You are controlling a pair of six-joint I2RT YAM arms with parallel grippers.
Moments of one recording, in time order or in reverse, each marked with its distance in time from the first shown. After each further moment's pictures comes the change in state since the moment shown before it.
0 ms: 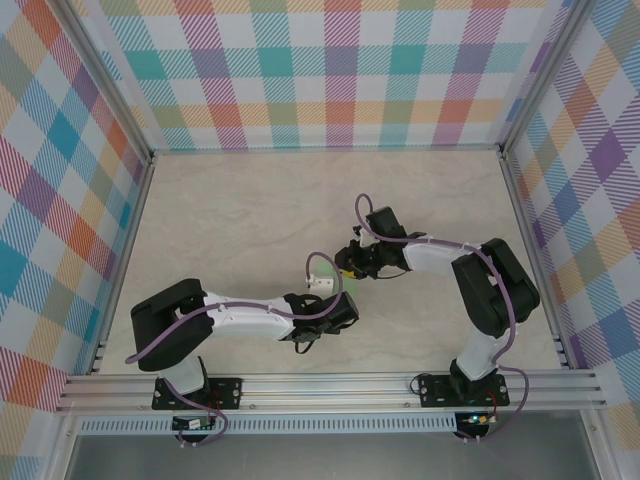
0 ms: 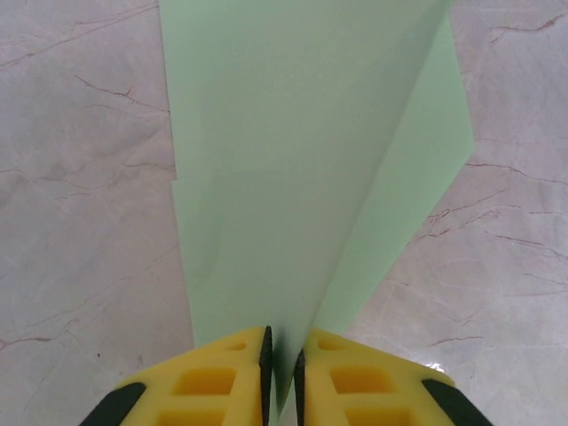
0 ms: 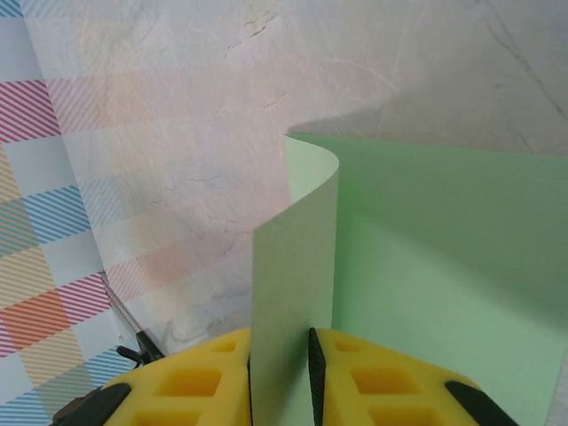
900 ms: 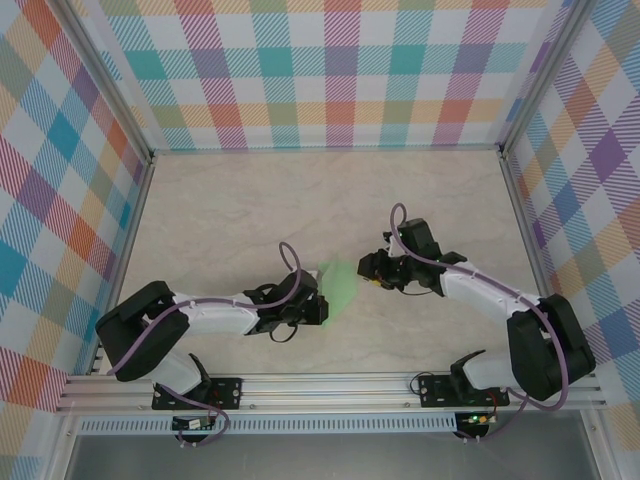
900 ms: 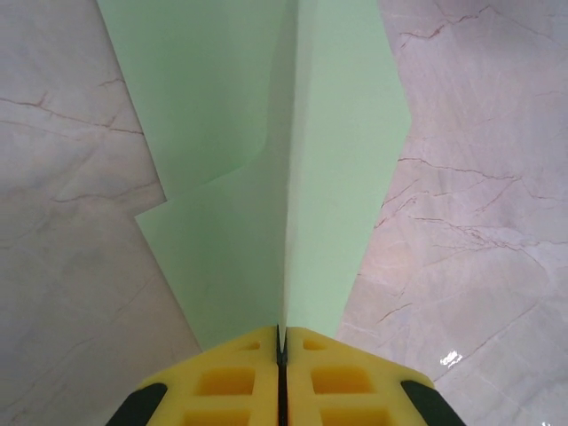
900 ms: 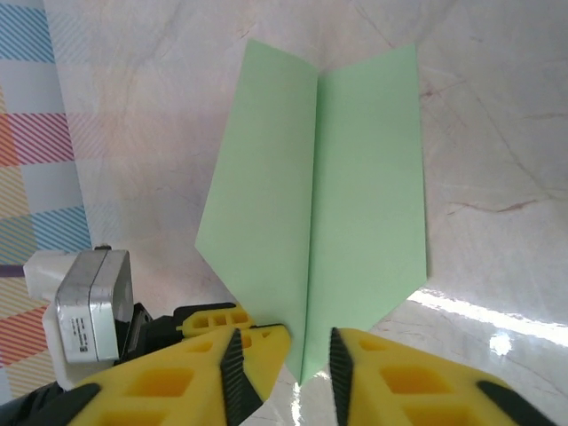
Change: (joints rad) left arm 0.274 -0.163 -0.295 0.446 0.507 0.195; right arm -0.044 -0.412 -0.238 -0.086 0.101 0.000
